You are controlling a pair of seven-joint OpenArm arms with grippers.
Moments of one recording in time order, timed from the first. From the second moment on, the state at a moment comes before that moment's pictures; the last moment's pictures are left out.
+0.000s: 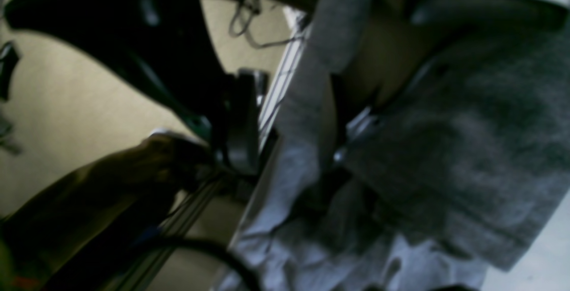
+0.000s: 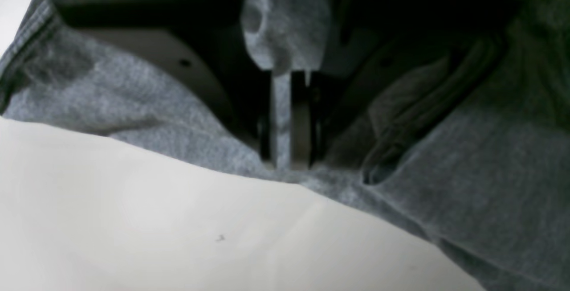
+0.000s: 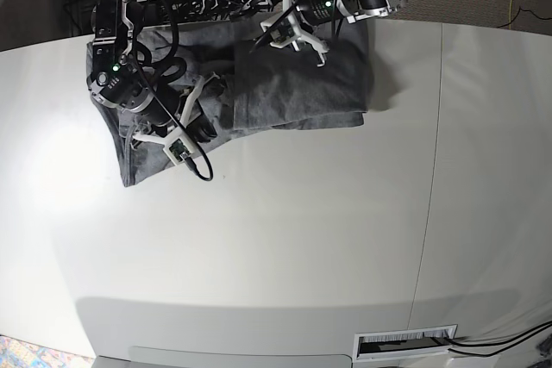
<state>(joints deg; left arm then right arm) 27.8 -7.8 24.9 115.1 -8.6 -41.9 31.8 -7.9 15.5 4.6 104.0 17.3 39.9 -48.6</state>
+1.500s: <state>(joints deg) 6.2 -10.6 11.6 85.0 -0.9 -31.0 18.5 -12.6 28.2 4.5 106.4 10.5 40.0 -47.0</state>
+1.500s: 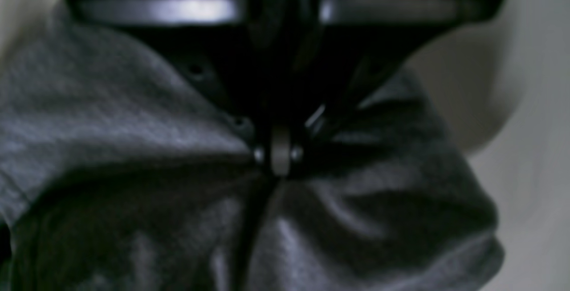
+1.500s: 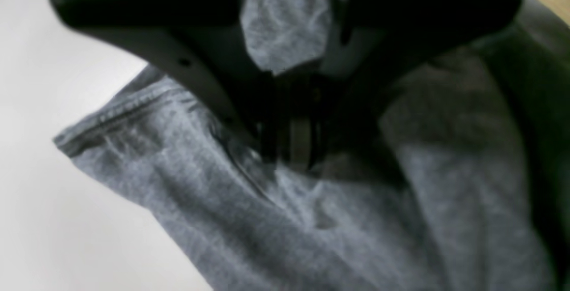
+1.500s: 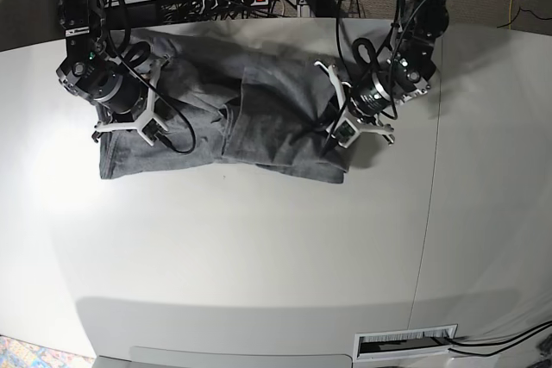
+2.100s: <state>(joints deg) 2.3 -19.3 9.6 81.1 -3.4 -30.9 17.9 -13.5 27.3 27.9 102.7 37.3 40.0 -54.4</state>
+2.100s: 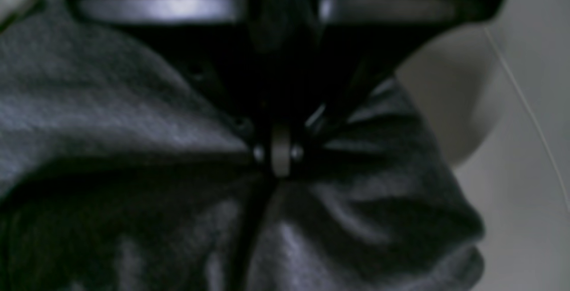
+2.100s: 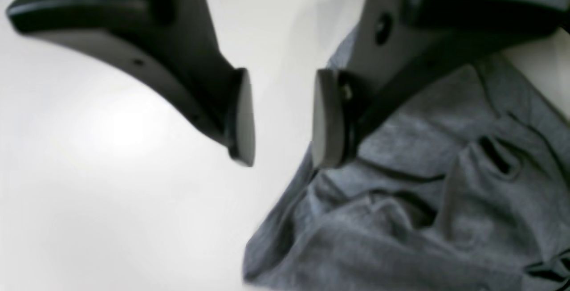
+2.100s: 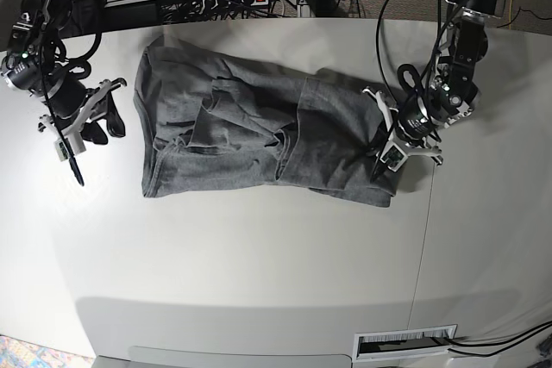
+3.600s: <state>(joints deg) 2.4 -19.1 9.1 80.9 -8.8 -35.2 20.4 7.2 19.8 11.6 69.7 62.5 39.7 -78.3</state>
